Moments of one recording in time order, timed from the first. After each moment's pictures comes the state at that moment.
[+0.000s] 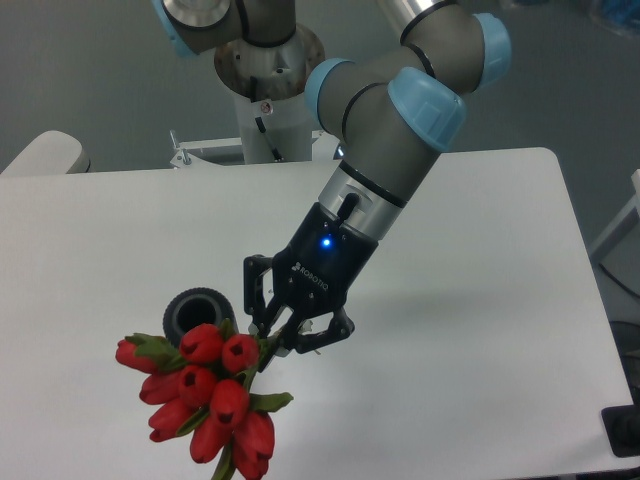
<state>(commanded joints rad) 2.49 -1.93 -1.45 -0.87 0.70 0.85</state>
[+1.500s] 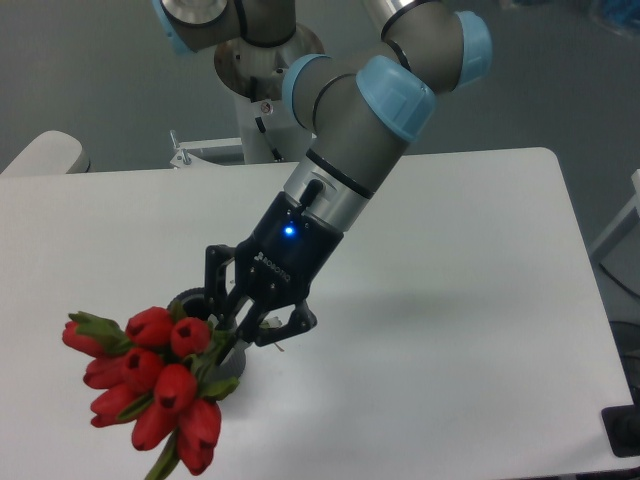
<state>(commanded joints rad) 2.42 -1.91 -1.45 -0.80 0.62 0.81</state>
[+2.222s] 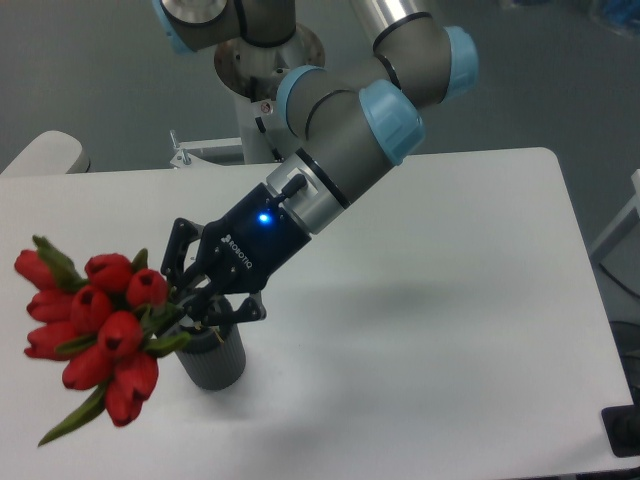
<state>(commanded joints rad) 2.48 -1.89 -1.65 -0.78 0.25 0.99</state>
